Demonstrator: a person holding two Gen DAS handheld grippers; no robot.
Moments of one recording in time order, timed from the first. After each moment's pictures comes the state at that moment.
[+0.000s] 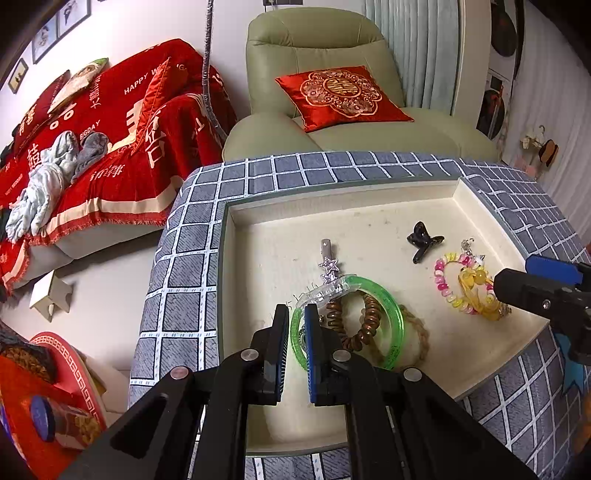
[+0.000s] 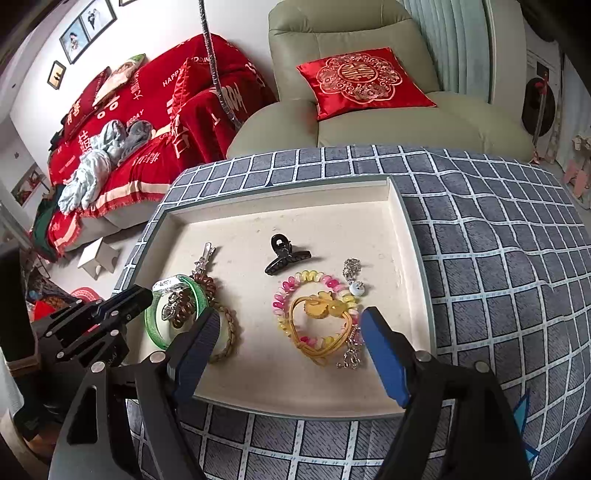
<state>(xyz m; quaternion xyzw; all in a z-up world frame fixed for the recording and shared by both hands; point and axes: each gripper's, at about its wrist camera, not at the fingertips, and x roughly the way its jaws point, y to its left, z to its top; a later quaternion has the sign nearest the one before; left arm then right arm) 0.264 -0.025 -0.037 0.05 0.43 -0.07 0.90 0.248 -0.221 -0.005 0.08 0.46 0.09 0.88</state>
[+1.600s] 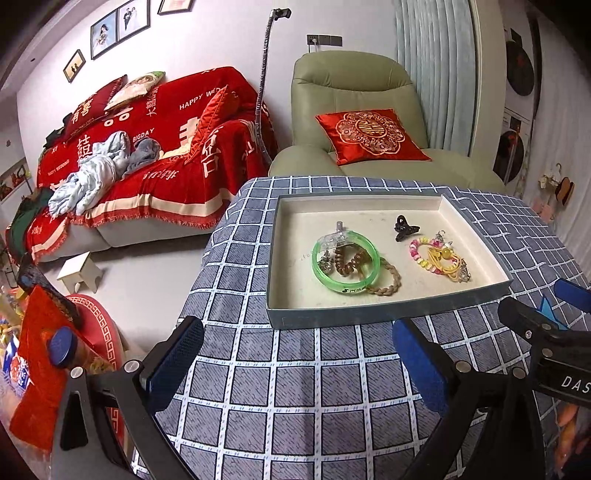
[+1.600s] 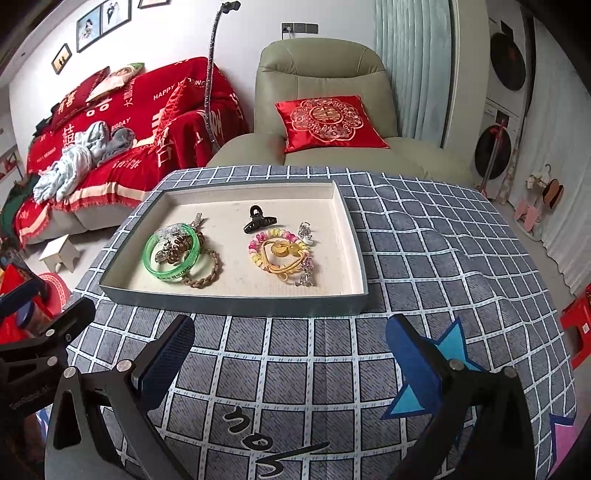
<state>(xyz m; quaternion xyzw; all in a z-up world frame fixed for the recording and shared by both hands) 0.134 -0.012 -0.011 0.02 0.36 0.00 0.93 0.125 -0.216 0.011 0.00 0.38 0.01 0.92</state>
